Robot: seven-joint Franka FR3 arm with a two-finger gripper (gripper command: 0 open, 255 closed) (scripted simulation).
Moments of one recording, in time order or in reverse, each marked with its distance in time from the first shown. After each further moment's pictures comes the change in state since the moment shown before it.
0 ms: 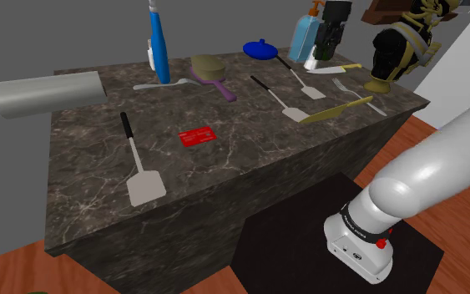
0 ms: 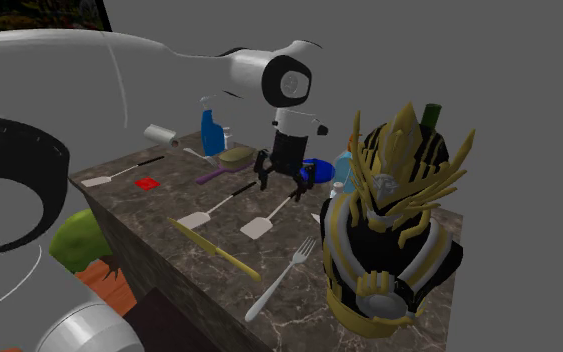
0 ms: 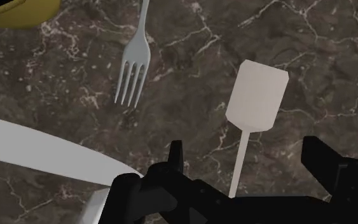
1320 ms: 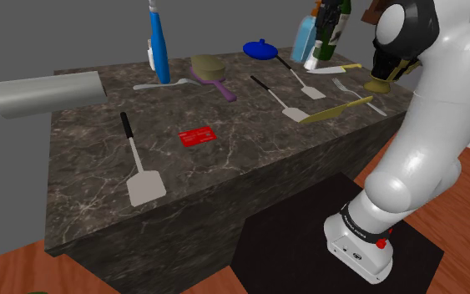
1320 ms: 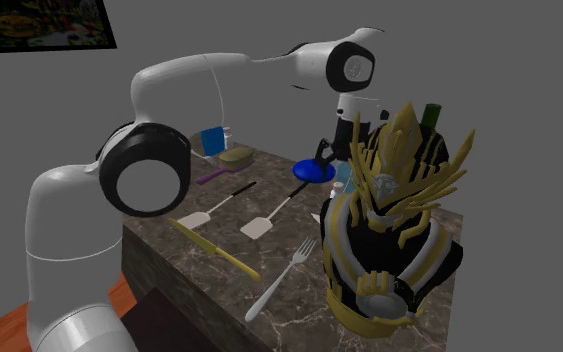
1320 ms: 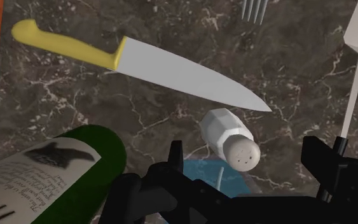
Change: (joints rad) arm -0.134 0.490 -0.093 0.635 0.077 -0.106 -0.231
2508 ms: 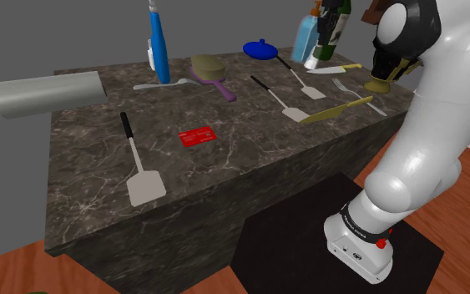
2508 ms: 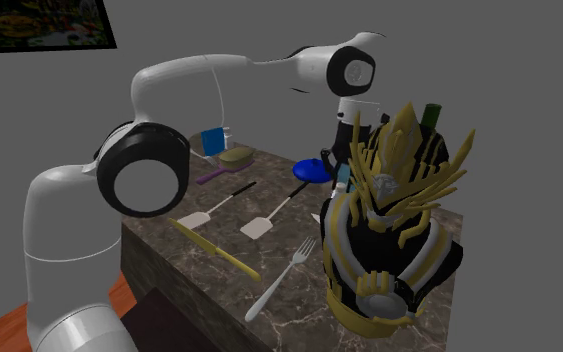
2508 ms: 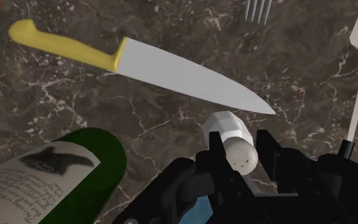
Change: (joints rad) arm -0.001 -0.008 0.002 -0.030 -0.005 0.020 -0.003
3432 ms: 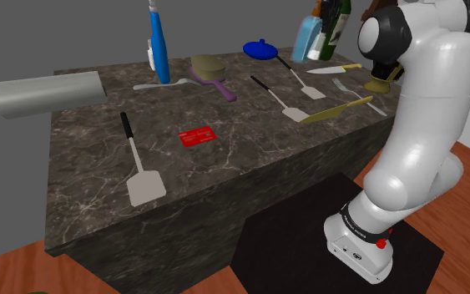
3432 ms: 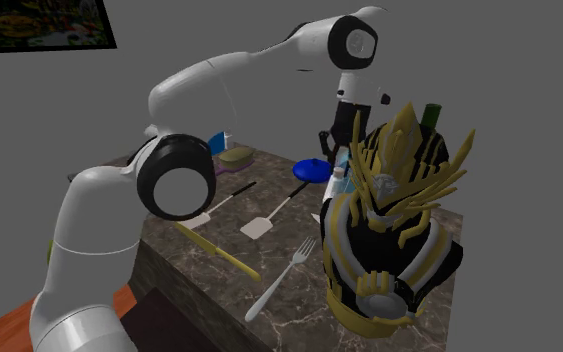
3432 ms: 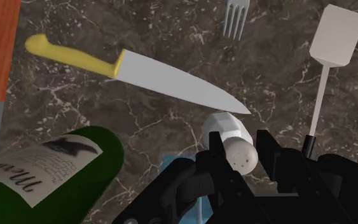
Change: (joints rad) arm -0.050 0.147 0.004 0.353 0.041 -0.262 -0.011
